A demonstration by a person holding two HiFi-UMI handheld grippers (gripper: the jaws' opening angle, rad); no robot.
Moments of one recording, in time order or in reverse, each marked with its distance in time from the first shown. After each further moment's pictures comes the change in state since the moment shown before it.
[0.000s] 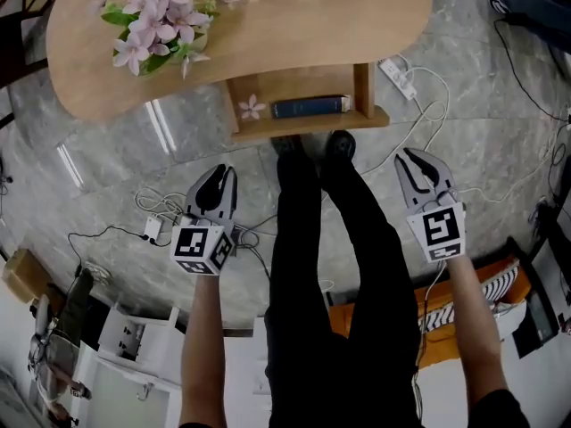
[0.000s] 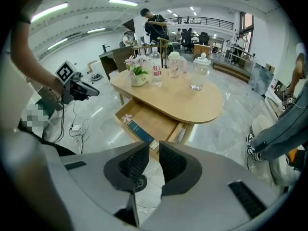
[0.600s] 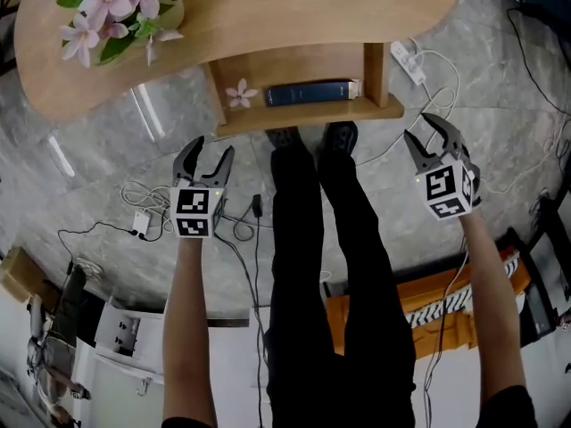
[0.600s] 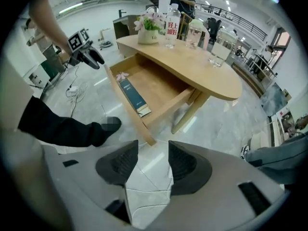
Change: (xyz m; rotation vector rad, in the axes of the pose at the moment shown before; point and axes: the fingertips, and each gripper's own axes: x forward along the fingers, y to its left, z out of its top) left arm 0.084 0.065 -0.102 0.274 0.239 0.027; right arm 0.093 -0.036 -0.101 -0.286 0.233 -0.024
